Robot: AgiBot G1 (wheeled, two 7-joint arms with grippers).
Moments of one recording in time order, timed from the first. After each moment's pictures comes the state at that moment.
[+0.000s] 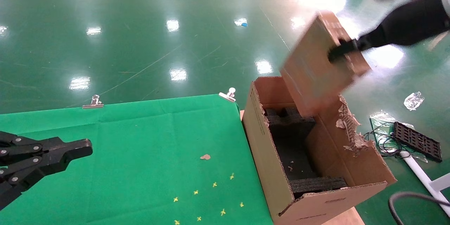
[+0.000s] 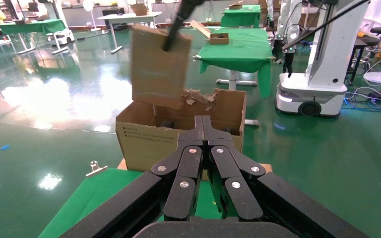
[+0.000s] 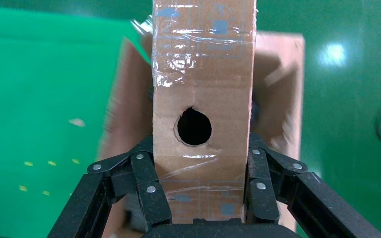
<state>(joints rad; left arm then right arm) -1.08 0.61 0.29 -1.28 0.72 1.49 -0.18 2.38 -0.72 -1.60 0.59 -1.38 -1.44 1.10</state>
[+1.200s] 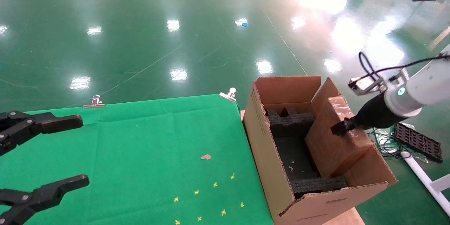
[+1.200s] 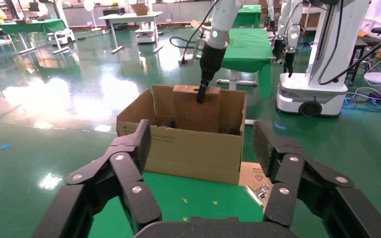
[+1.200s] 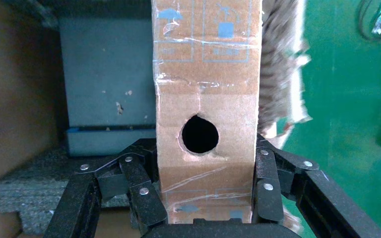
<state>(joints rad) -1.08 0.61 0.29 -1.28 0.72 1.49 -0.18 1.95 -0.70 -1.71 0.50 -1.45 -1.16 1.25</state>
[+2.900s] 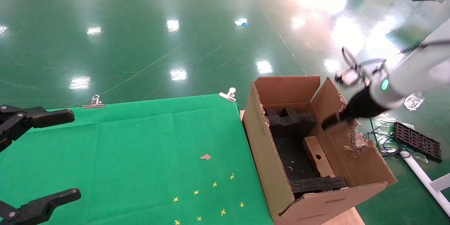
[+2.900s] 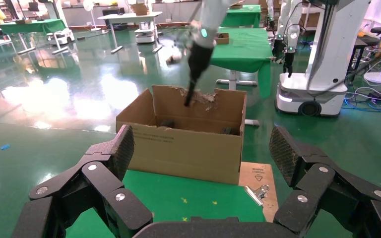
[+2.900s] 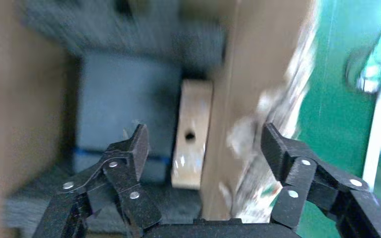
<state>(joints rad) -1.08 0.61 0.29 -1.28 0.72 1.49 -0.18 1.99 -0.86 -1.67 0.21 -1.38 -1.17 0.96</state>
